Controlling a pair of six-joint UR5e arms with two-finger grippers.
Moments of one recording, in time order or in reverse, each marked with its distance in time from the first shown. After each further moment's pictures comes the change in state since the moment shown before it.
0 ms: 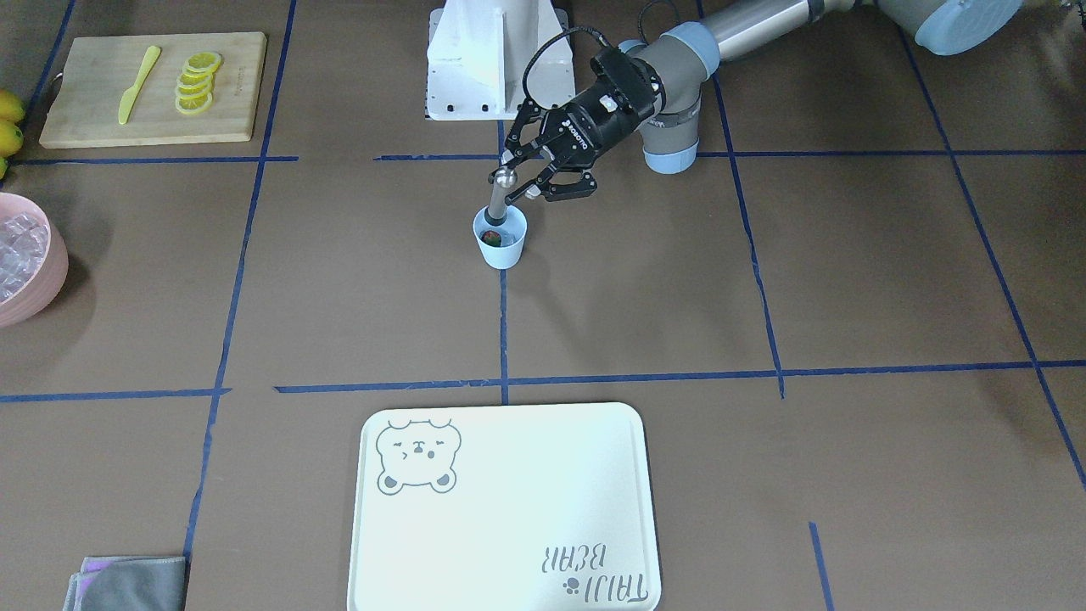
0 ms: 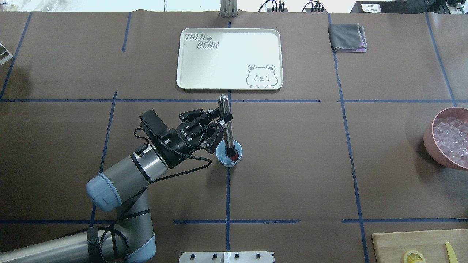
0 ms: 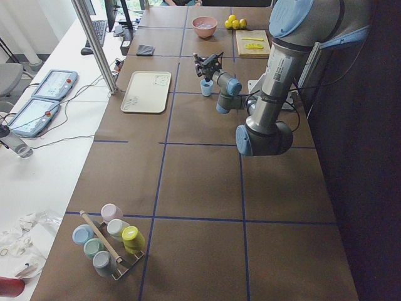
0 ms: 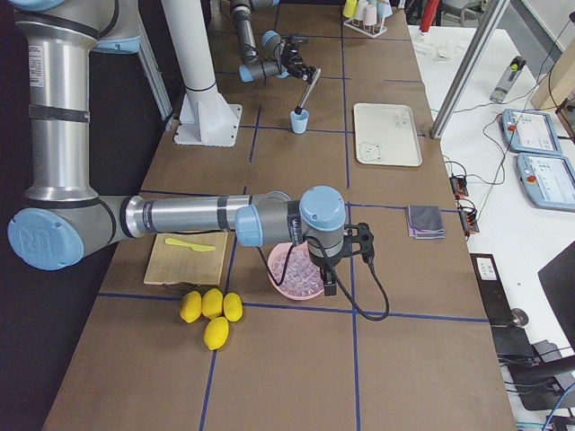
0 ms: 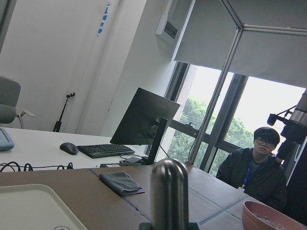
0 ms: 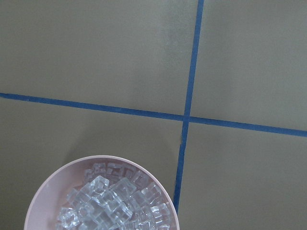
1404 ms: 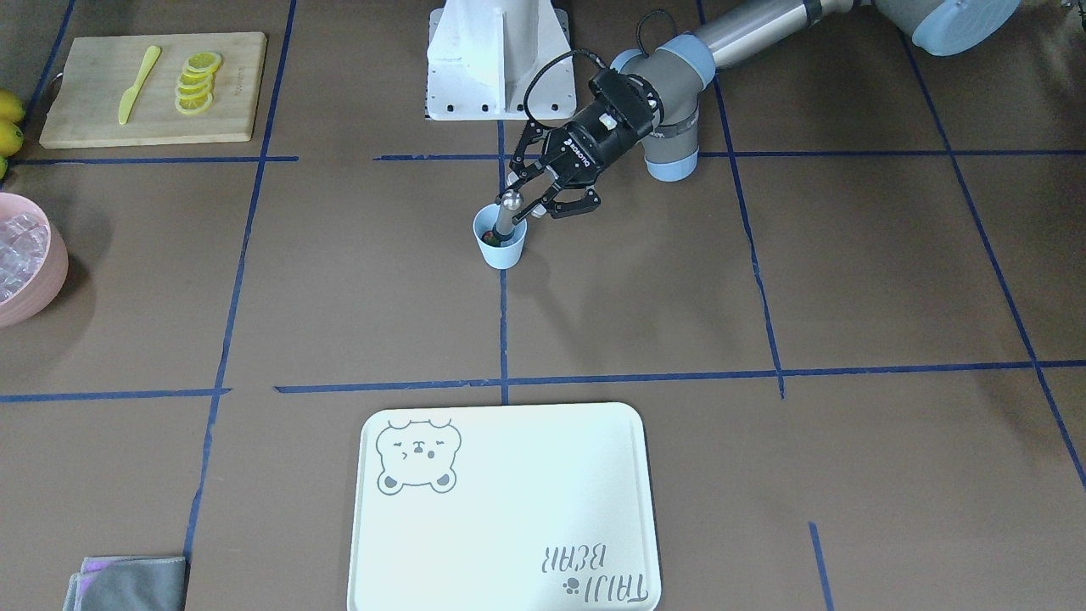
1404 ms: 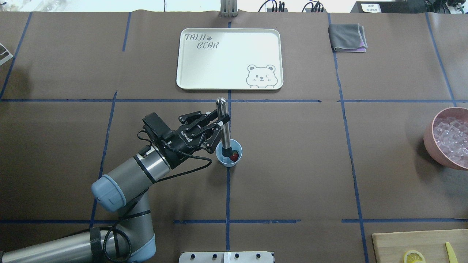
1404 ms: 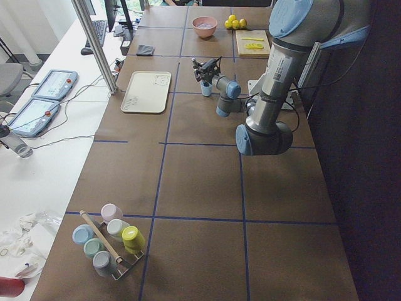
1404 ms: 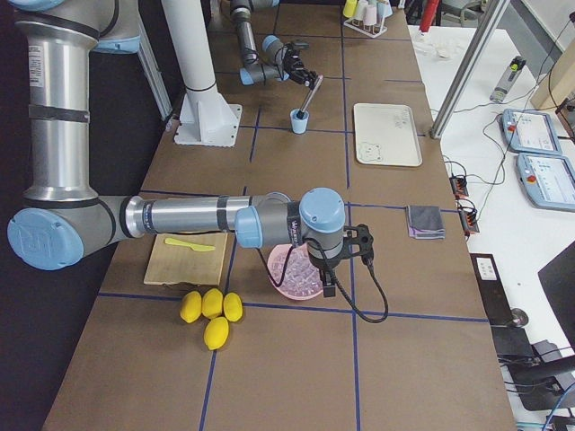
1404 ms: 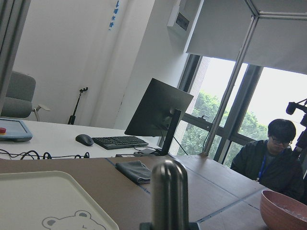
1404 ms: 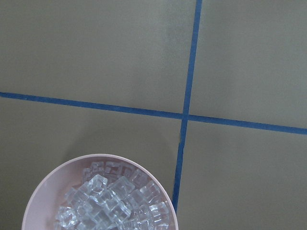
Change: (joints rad) left arm 0.006 -0.006 0.050 -0.001 0.030 -0.006; right arm 0.000 -0.002 -0.005 0.000 0.000 0.000
